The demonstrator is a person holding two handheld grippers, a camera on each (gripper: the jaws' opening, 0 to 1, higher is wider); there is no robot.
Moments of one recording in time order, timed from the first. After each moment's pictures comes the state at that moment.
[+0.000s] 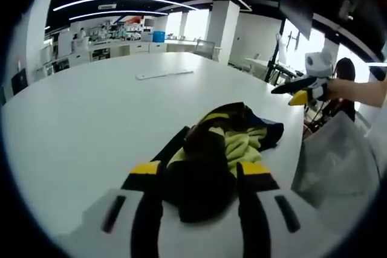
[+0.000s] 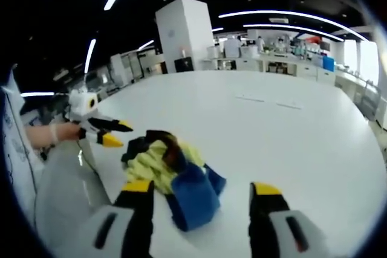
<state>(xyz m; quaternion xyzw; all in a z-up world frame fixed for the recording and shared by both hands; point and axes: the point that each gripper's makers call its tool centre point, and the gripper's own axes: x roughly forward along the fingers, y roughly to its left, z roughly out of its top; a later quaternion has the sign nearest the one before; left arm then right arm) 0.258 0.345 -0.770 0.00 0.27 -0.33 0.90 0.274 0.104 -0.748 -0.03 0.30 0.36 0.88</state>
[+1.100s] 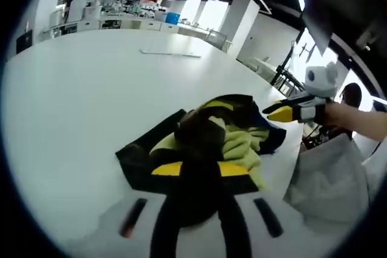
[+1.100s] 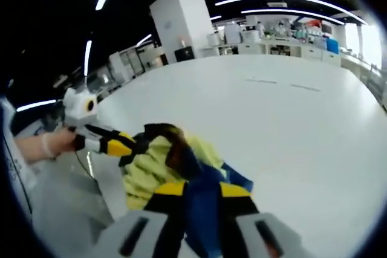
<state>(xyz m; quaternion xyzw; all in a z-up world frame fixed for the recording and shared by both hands) 0.261 0.327 -0.803 -0.08 0.34 -0.31 0.89 0.288 0.160 -0.788 0.02 0.35 0.36 0.86</state>
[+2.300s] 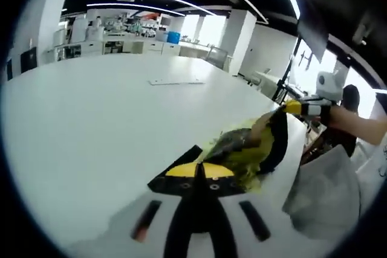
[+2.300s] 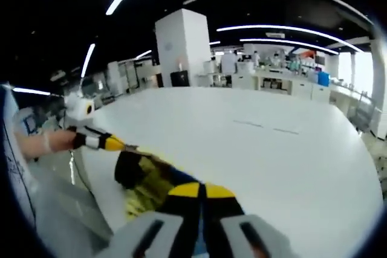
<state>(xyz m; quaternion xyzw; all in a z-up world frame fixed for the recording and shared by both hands) 0.282 0.369 -0.724 -0.07 0.25 -0.29 0.92 0.296 0.130 -0.693 -0.03 0.24 0.34 0.91</state>
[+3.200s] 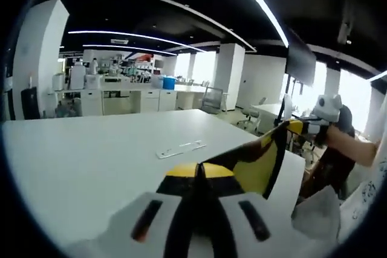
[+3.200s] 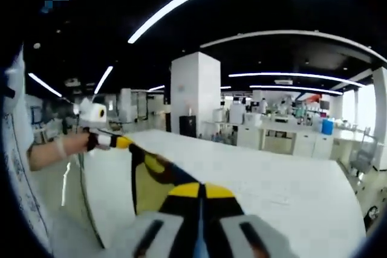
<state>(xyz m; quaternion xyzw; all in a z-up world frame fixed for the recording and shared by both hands) 0.359 0.390 -0.567 -0.05 0.14 -0.29 0.95 0.347 0.148 -0.547 -0.02 0.09 0.37 0.92</state>
